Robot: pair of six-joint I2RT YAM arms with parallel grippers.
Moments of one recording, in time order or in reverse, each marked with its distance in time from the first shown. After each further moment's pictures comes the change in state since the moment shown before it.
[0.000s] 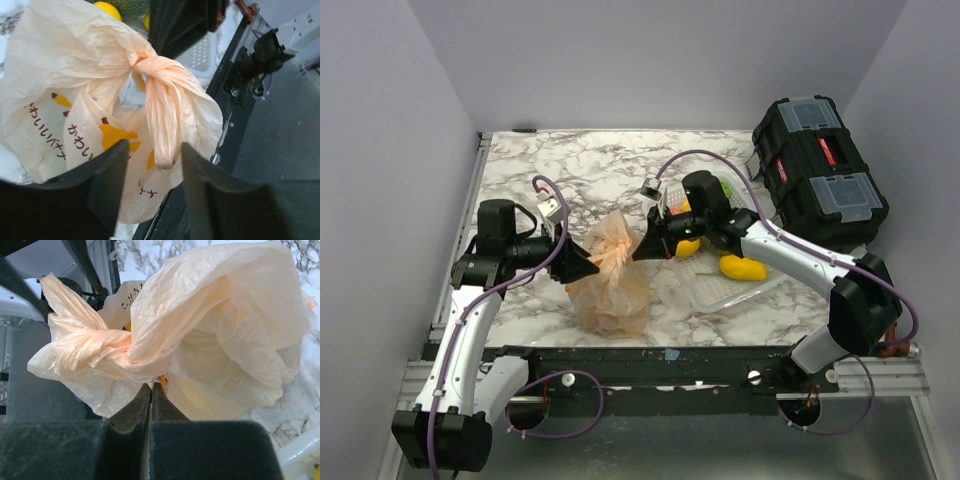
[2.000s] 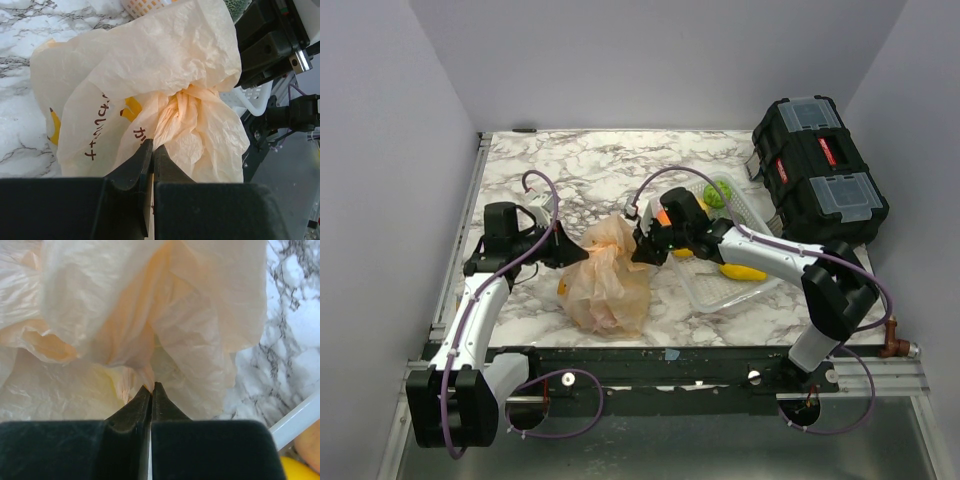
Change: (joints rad) left arm 0.074 0.135 -0.167 0.307 -0.196 -0.297; right arm 0.079 0.128 -0.021 0.040 0.309 -0.306
